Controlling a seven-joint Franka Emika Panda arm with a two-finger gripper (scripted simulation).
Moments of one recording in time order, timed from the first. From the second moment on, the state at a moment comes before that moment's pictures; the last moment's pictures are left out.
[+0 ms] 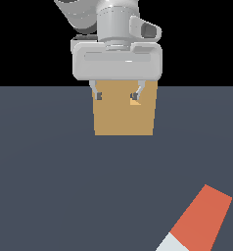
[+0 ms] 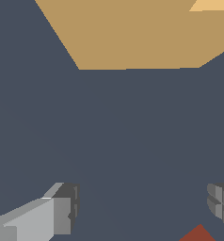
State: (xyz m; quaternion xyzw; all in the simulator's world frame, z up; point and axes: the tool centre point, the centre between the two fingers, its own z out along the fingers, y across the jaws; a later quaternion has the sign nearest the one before) arm 0.002 0.020 0.170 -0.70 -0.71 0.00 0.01
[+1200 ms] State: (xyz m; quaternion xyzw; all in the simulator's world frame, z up) arm 0.052 -0.130 0.109 -0.86 -0.51 0.00 0.00
